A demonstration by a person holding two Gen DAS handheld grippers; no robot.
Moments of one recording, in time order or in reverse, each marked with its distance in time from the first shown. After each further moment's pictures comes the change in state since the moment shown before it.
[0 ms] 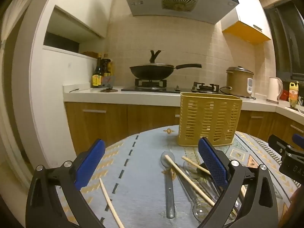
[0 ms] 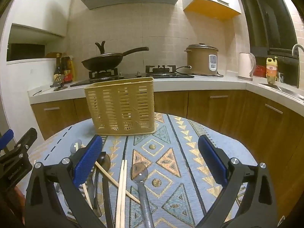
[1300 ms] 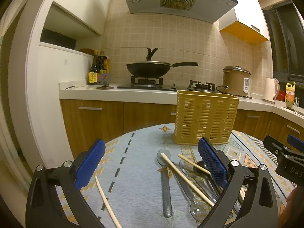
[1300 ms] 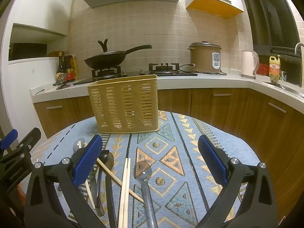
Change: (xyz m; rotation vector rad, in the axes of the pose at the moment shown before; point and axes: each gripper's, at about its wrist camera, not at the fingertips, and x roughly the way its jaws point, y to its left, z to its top) left arm 0.006 0.000 -0.008 -0.012 0.011 -0.033; right arm -0.001 -0.001 0.001 -0.001 0.013 0.026
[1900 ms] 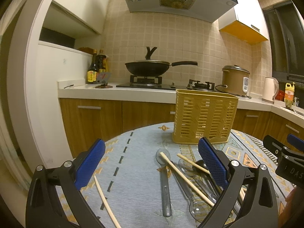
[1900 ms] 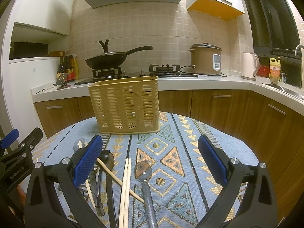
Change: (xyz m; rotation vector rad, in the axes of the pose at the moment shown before) left arm 0.000 0.001 0.001 -0.006 0.010 -0.008; right arm -0.002 0.002 0.000 -0.007 -0.007 0.003
